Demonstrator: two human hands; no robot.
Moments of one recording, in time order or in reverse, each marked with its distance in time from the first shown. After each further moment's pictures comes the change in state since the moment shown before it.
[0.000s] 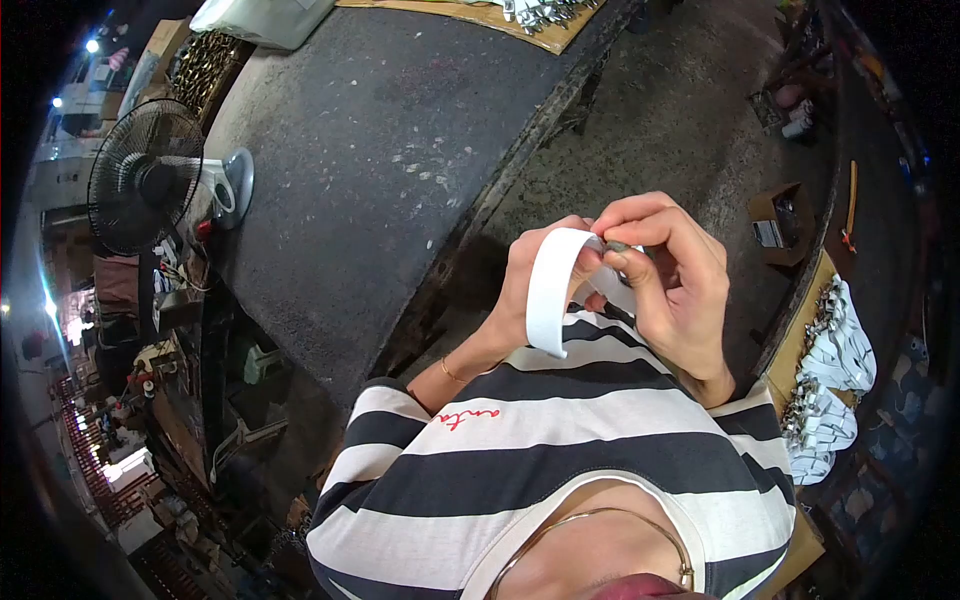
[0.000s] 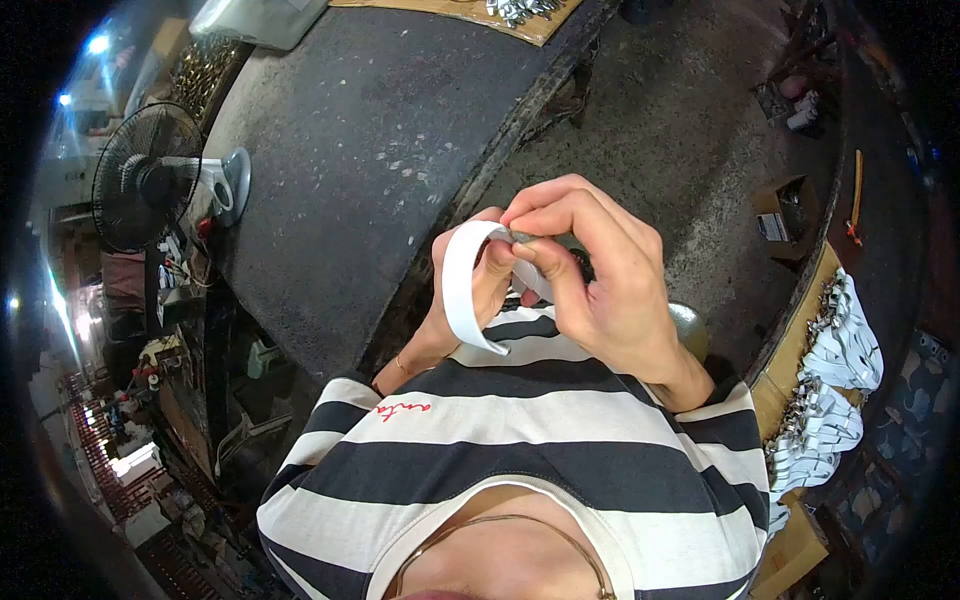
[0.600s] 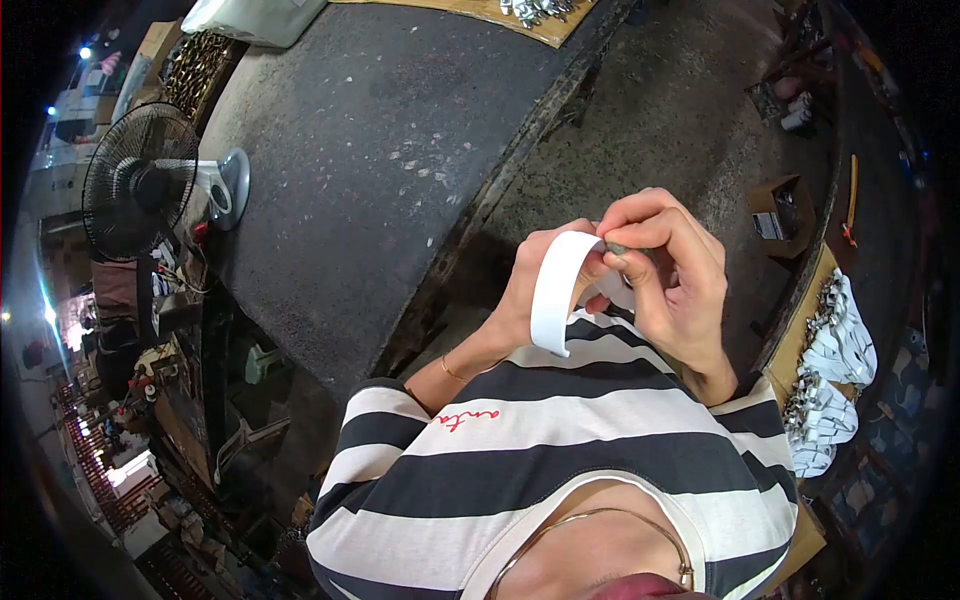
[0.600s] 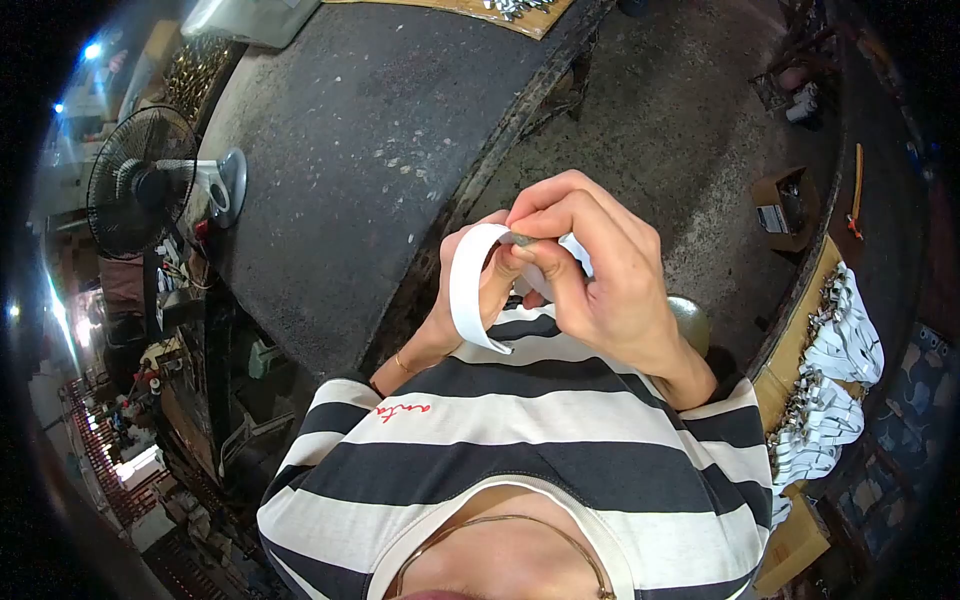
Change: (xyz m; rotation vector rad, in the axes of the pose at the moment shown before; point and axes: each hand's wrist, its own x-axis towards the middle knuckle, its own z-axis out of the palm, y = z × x) left_hand 0.003 0.001 -0.009 0.300 -0.060 0.139; right_hand 0.004 0.008 0.004 -0.005 -0.011 -0.041
